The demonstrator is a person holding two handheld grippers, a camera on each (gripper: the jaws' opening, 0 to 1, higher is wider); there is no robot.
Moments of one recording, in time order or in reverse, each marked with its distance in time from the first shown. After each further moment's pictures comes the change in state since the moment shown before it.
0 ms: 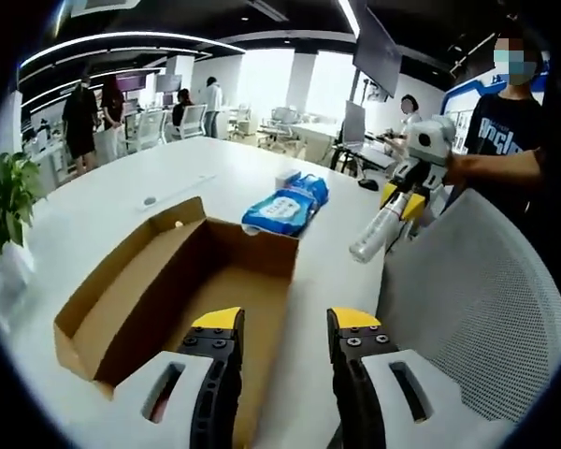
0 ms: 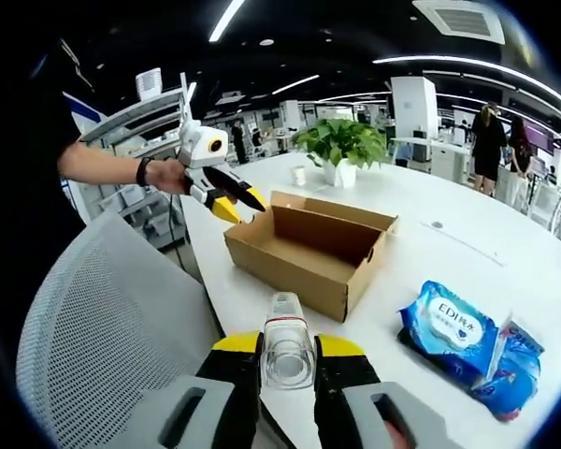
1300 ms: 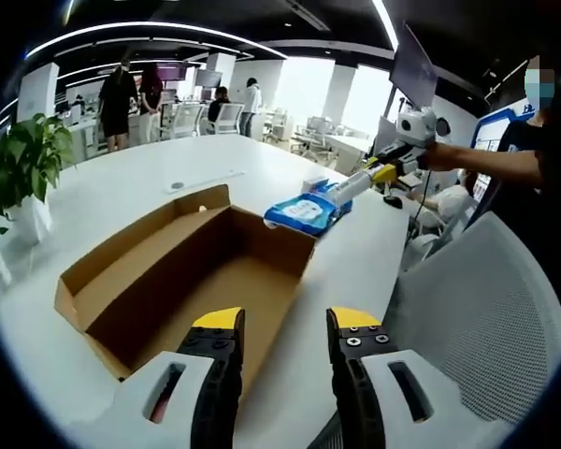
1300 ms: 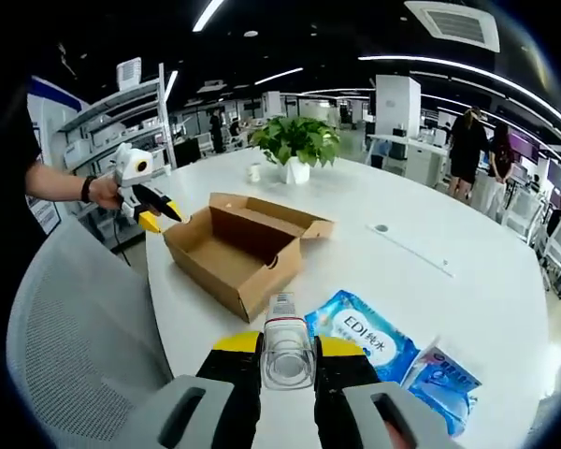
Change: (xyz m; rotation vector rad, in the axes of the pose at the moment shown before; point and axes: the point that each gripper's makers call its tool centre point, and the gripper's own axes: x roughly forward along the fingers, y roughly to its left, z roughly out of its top) left arm -0.008 0.002 -0.015 -0.114 -0.032 0.100; right arm -0.026 -0.120 0.026 -0.024 0.046 -0.117
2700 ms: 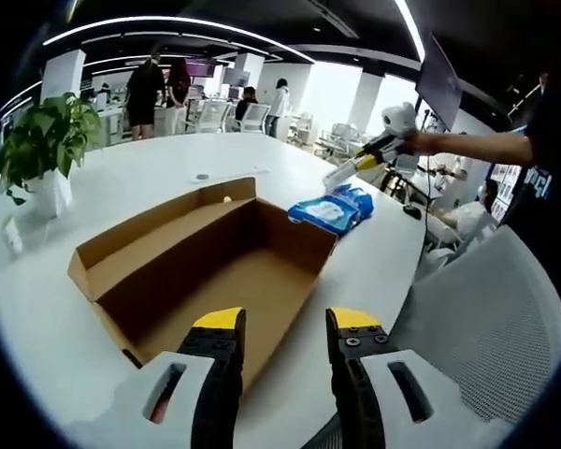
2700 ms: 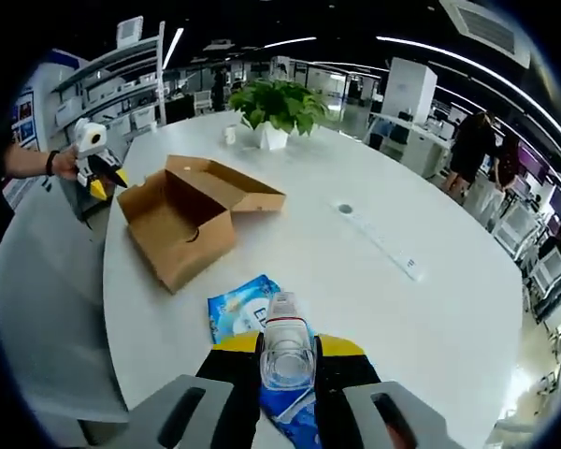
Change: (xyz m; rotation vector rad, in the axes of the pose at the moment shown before) left arm -0.002 0.014 -0.011 -0.084 -0.021 0.085; right arm 0.025 -0.119 0.000 -0.128 0.186 -0.060
